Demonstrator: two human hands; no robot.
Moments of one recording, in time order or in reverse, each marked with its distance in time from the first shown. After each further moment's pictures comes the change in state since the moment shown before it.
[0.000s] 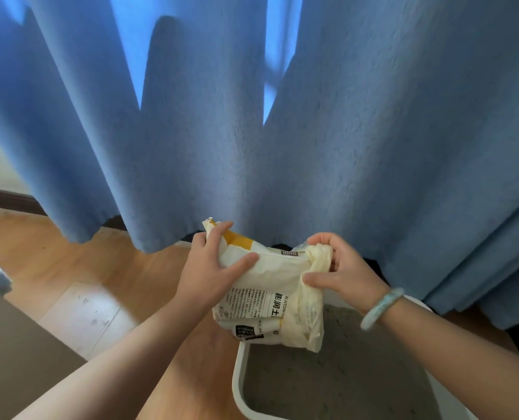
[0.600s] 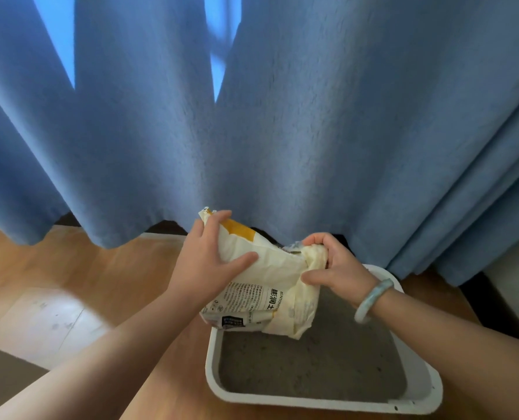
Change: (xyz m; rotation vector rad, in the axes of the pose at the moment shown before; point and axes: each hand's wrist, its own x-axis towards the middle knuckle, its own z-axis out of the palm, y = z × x) left_hand -0.007 0.024 0.036 0.128 -0.082 0.169; right_hand -0.022 0.048 -0.032 -0.009 0.068 0.081
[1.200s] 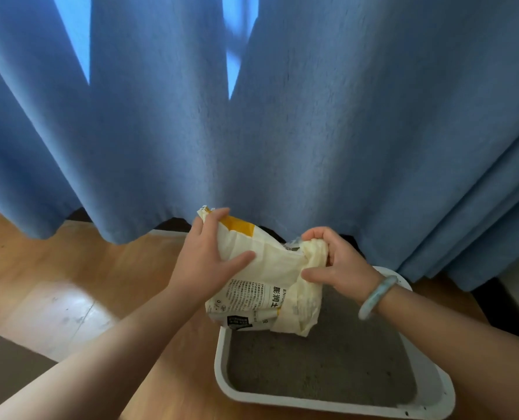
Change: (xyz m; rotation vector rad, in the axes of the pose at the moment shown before) left_hand 0.002 -0.016 -0.010 -0.015 -0.002 -0.030; right_hand 0.010 -0.009 0.008 -0.059 -0.047 -0.070
